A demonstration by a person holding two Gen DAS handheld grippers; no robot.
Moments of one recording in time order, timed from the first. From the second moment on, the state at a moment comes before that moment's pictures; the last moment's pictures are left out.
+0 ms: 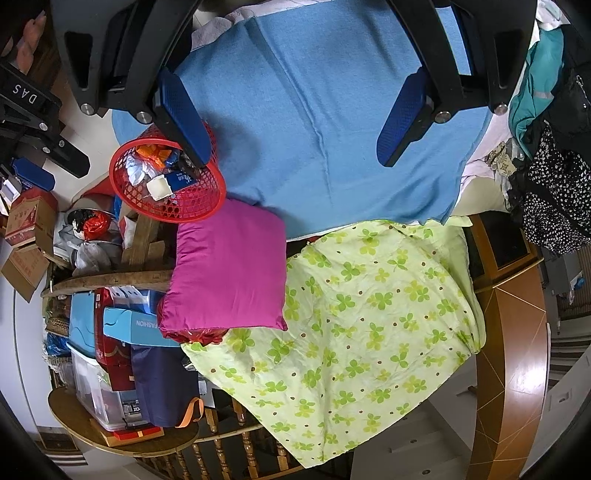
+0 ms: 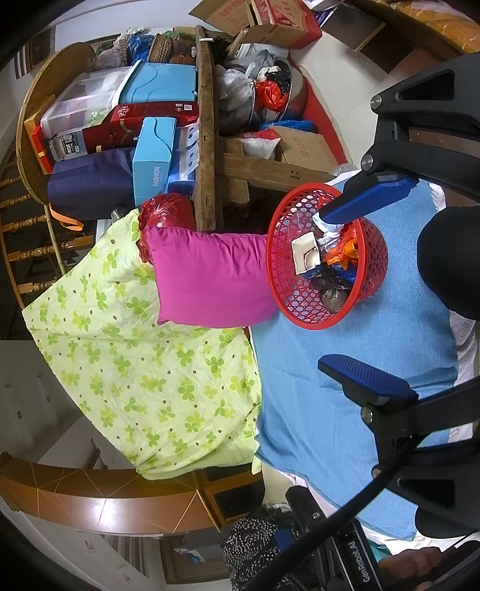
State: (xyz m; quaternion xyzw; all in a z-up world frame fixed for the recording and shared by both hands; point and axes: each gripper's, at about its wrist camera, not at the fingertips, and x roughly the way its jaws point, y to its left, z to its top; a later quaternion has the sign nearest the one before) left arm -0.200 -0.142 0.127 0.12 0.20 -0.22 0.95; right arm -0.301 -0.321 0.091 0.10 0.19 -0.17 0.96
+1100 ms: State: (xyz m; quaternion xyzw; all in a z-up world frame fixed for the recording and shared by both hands) left arm -0.198 -0.143 0.122 0.12 0.20 -0.22 0.95; right arm -0.299 -0.323 0.087 0.10 0.20 -0.17 0.96
